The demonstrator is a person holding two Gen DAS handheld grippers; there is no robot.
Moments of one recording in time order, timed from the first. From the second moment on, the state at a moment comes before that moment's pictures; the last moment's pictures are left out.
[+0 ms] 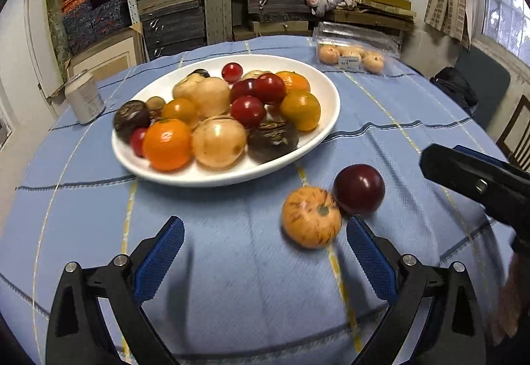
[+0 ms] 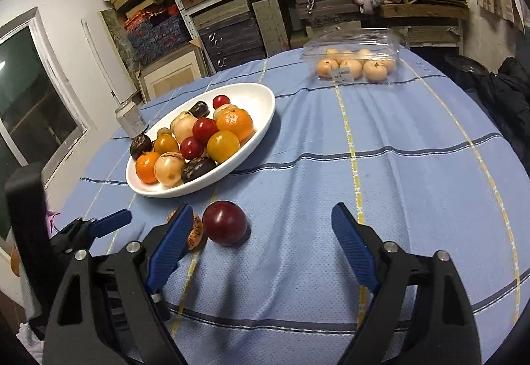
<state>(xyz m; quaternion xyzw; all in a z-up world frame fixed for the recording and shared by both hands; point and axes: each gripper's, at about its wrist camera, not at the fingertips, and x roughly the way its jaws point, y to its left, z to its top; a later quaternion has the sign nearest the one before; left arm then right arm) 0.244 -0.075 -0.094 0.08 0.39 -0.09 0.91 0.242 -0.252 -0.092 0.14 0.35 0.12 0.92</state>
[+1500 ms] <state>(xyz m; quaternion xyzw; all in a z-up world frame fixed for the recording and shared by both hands) 0.214 0.006 -0.085 0.04 0.39 -0.05 0.92 0.243 -0.203 -0.110 0.02 0.37 0.15 0.92</state>
